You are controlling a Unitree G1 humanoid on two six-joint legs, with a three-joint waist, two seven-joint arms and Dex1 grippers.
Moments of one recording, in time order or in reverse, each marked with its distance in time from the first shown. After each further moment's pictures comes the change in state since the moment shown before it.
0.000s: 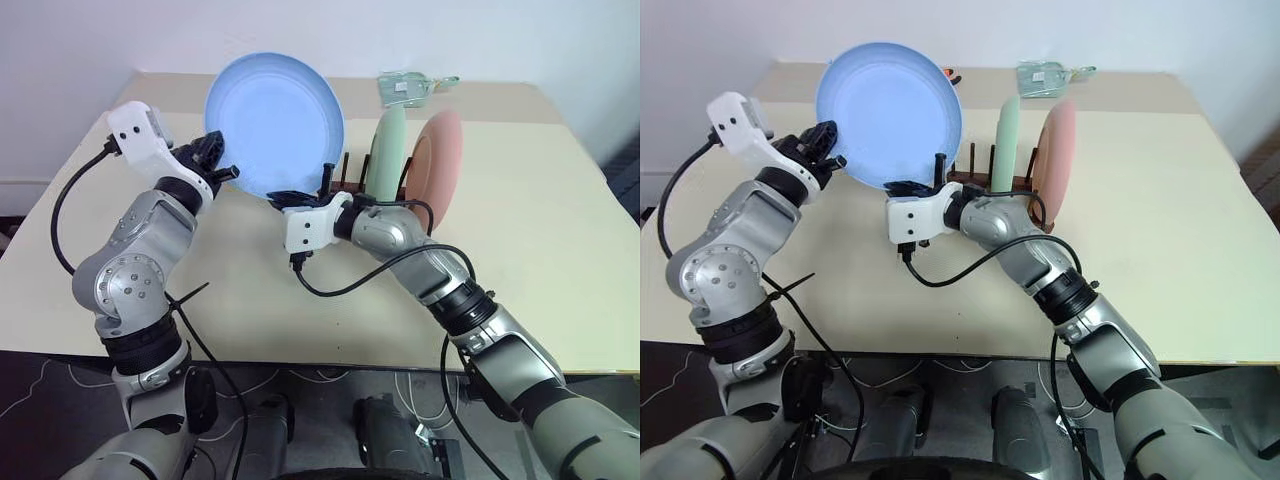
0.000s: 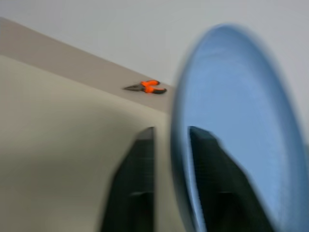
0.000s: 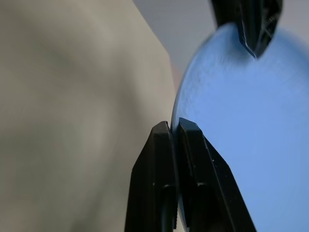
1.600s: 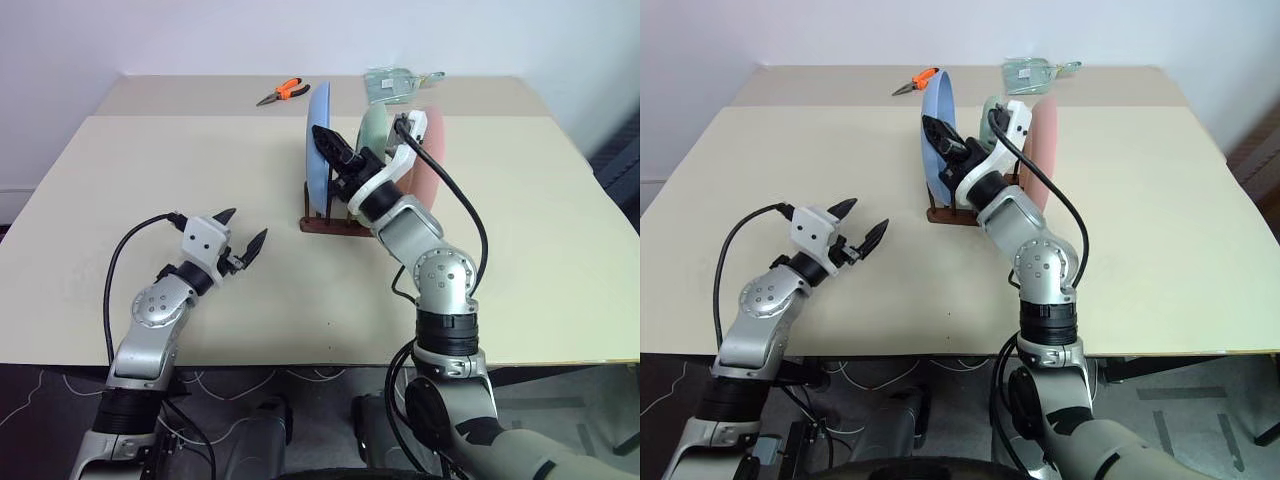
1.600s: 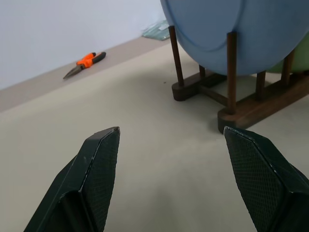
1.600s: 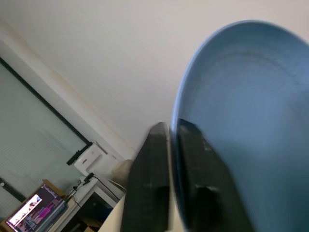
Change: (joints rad) left arm 0.462 0.232 -0.384 0.308 0.579 -0.929 -0.631; right arm 0.115 0.394 -0.609 -0.272 1.245 0.807 -0.384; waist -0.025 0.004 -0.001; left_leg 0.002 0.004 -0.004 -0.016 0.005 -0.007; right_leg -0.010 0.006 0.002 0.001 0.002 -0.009
